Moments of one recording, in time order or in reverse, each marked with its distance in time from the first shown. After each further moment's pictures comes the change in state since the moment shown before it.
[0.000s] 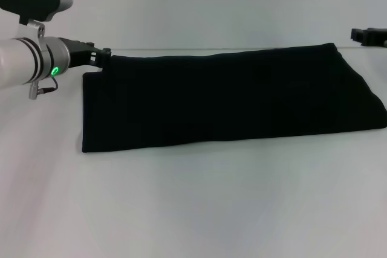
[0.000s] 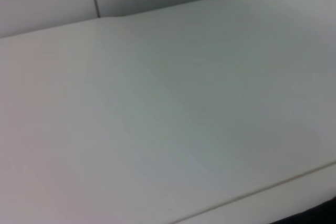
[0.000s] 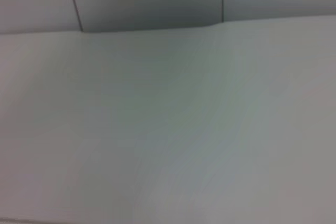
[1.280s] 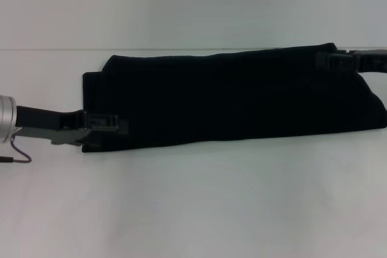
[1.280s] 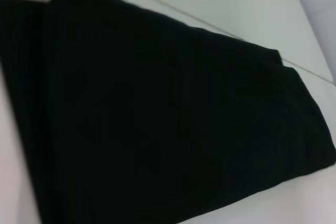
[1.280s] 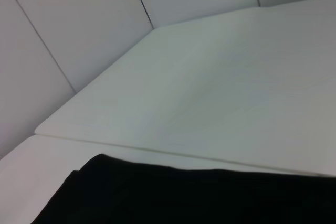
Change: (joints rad) left arm 0.216 0.091 -0.138 0.267 -0.029 1.049 -0.528; right arm -0.124 -0.030 0.000 -0.141 0.054 -0.673 0.004
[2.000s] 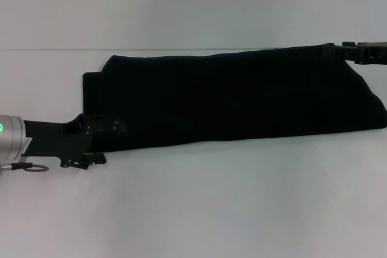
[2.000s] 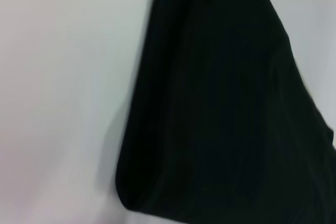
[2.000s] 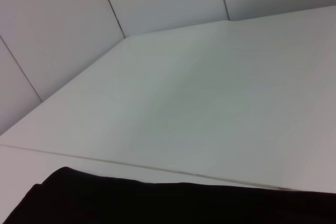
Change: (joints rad) left arm -0.002 0.008 -0.069 -0.199 0.002 -0.154 -0.347; right arm 0.009 0.005 -0.002 -0.008 -0.001 0.088 0.001
